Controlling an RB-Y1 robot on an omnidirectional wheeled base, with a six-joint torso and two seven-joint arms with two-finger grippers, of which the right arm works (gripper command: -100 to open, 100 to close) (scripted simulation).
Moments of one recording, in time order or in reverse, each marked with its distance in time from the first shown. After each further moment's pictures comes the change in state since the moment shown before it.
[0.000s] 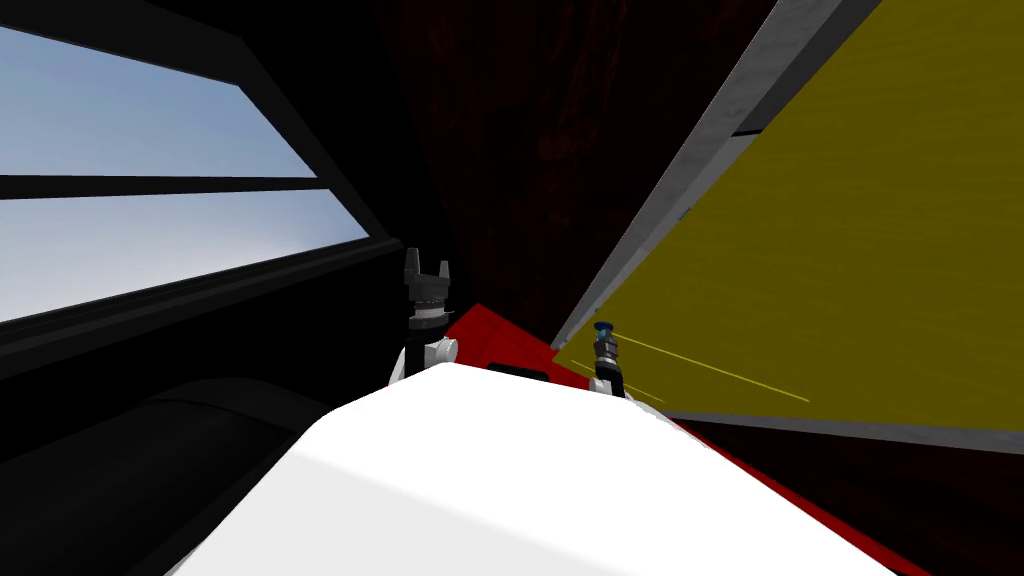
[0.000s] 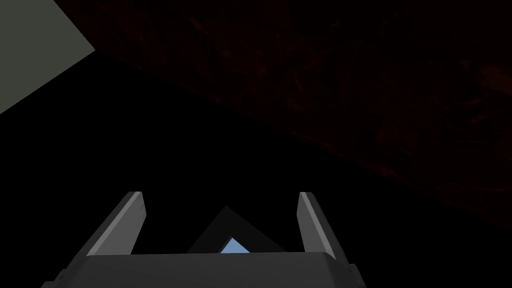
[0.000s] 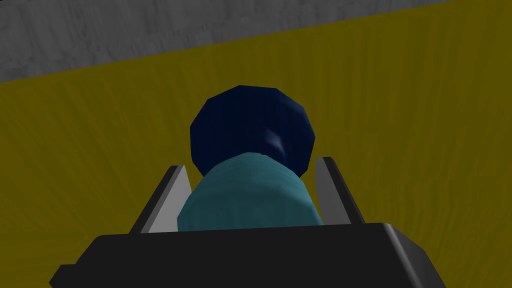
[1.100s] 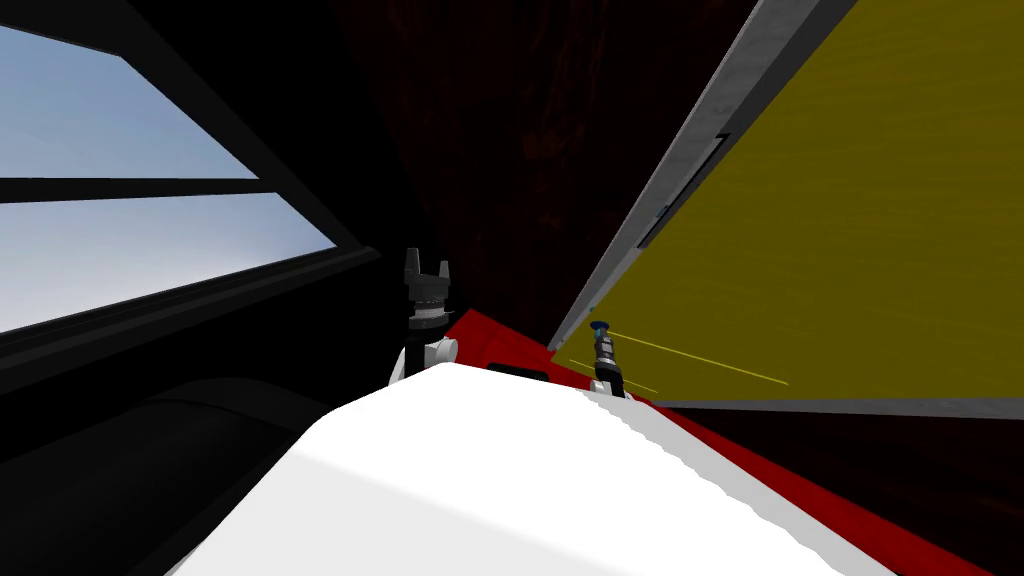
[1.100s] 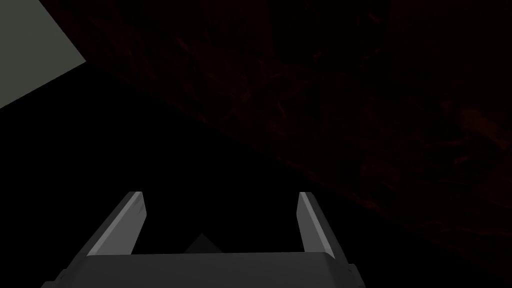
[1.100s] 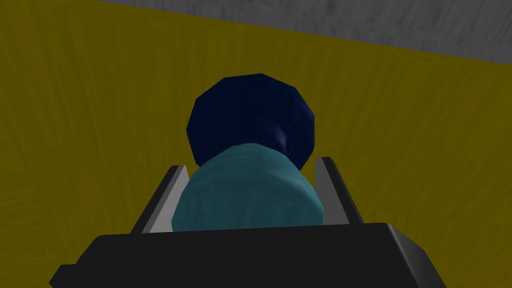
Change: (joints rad) arm 0.016 0.005 -0.023 -0.021 0.103 -0.001 0.254
